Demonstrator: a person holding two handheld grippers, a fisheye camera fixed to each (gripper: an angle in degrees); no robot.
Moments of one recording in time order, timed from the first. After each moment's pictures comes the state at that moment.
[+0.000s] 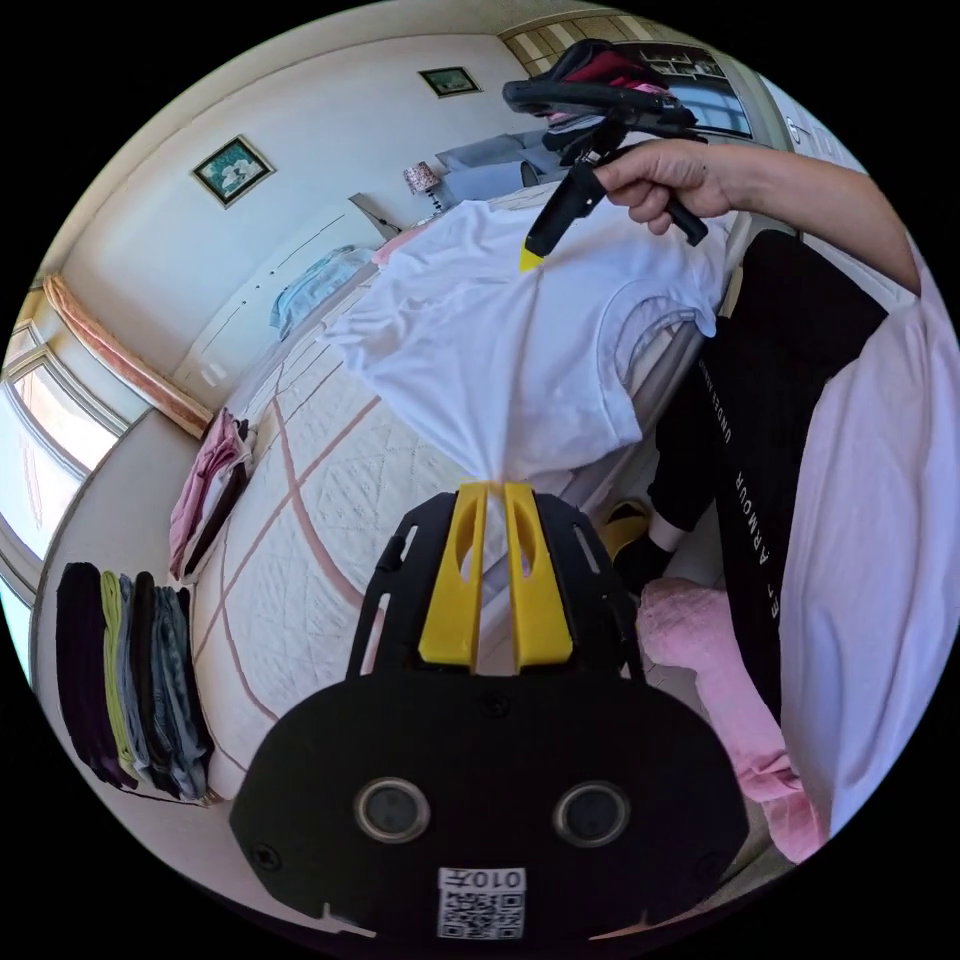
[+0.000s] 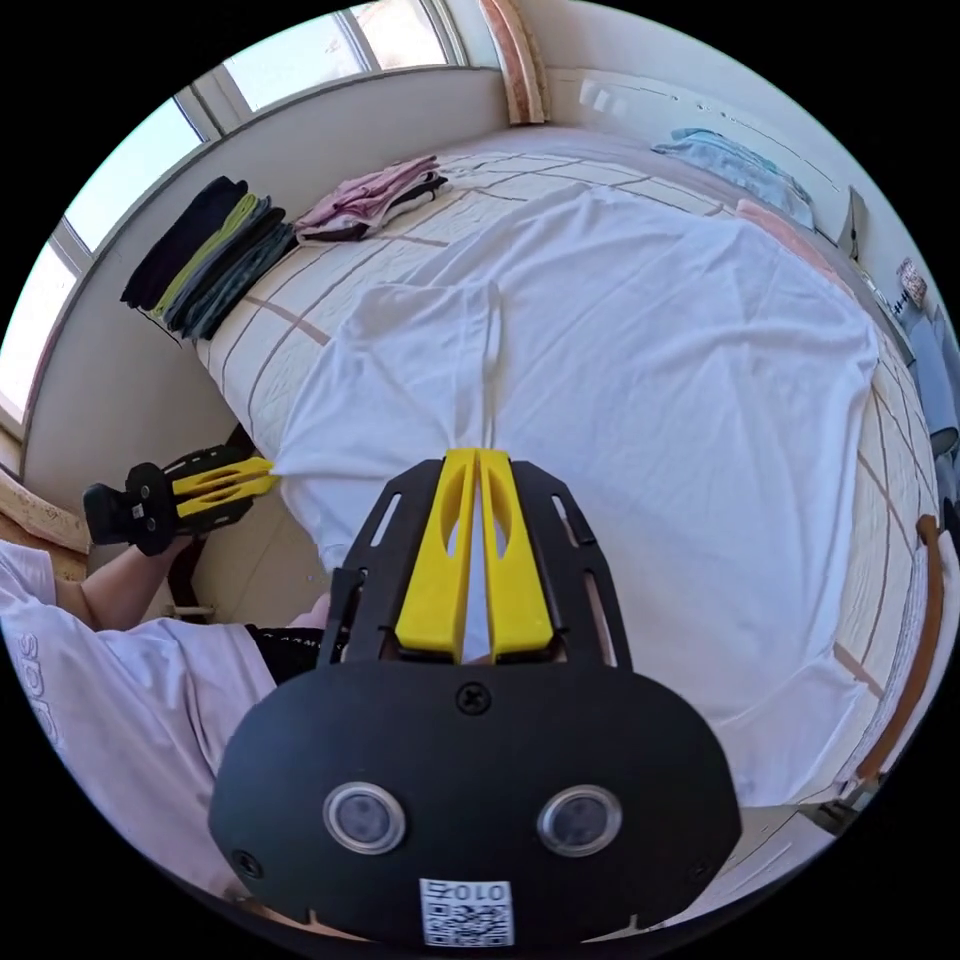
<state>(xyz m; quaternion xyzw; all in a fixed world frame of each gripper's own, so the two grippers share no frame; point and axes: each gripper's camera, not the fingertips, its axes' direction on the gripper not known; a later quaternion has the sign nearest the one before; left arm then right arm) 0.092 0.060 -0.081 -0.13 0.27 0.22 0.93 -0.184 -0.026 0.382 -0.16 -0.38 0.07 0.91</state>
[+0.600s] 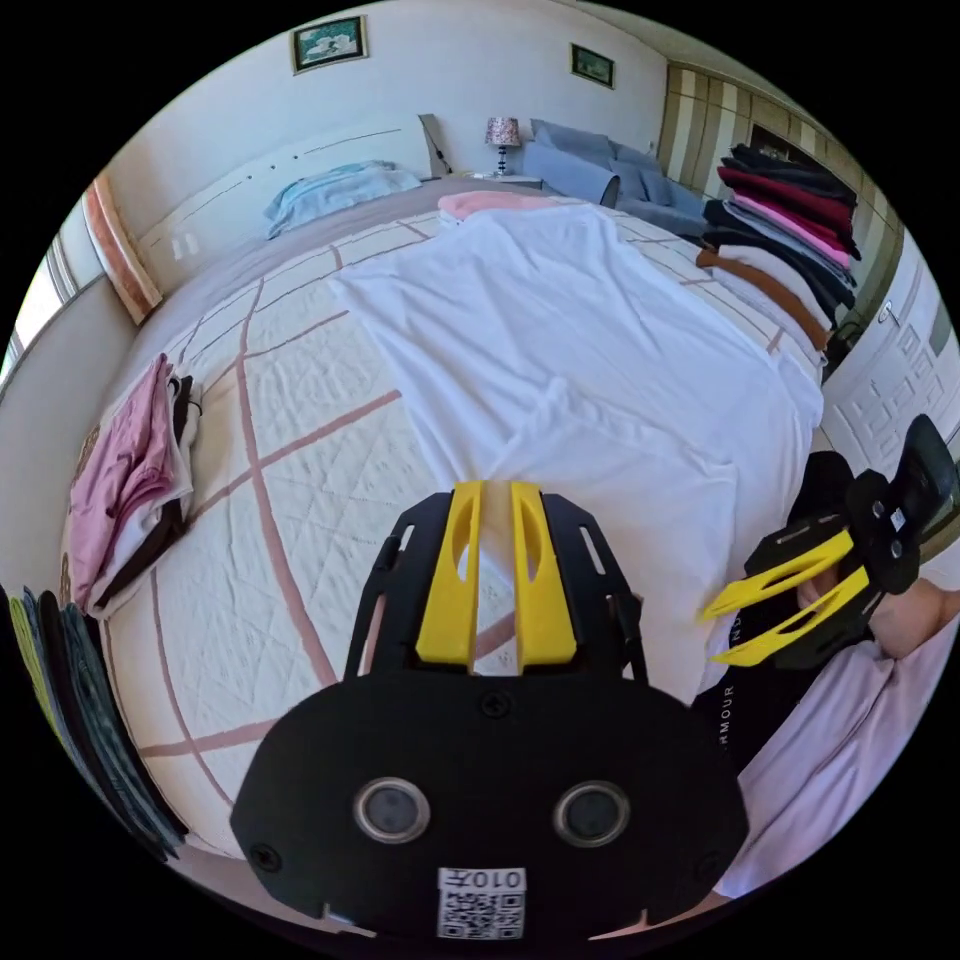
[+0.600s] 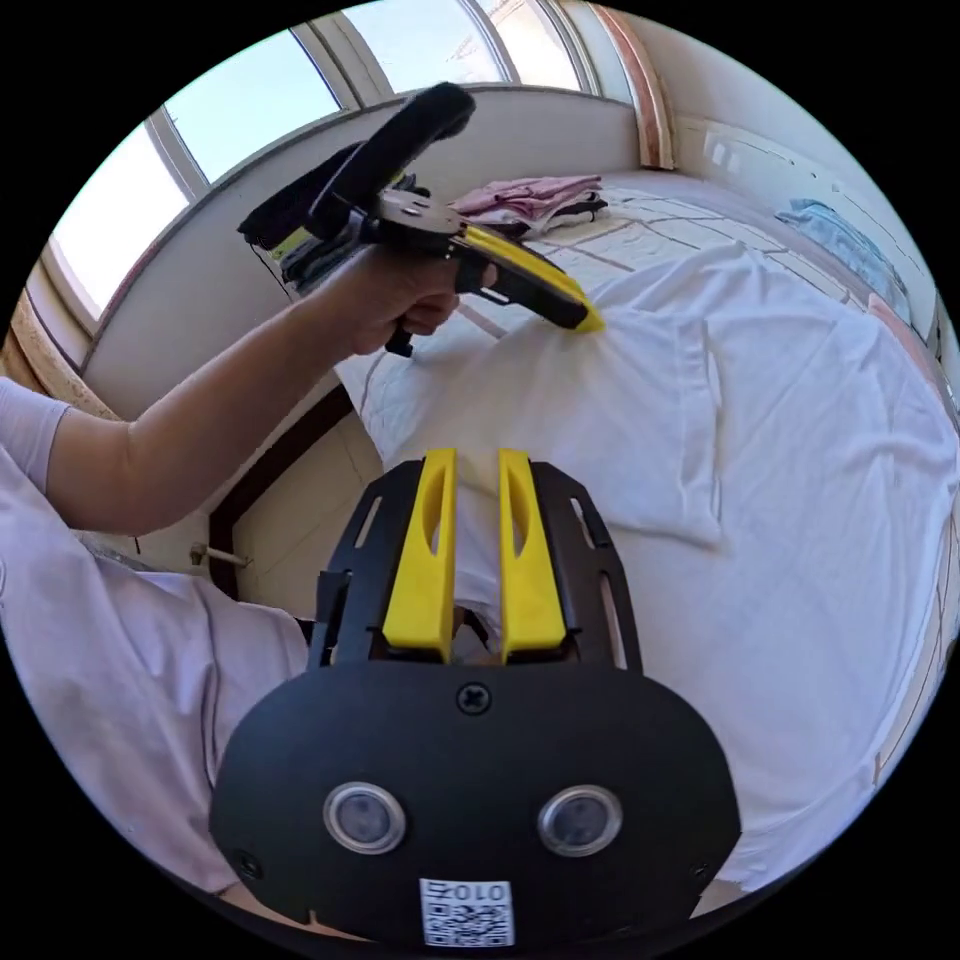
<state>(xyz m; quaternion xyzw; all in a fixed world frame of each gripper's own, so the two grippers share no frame) 0.059 -0.061 0.152 -0.23 0.37 0.04 0.90 -0.213 -0.001 0.355 -0.09 -0.50 -0.01 0.86</state>
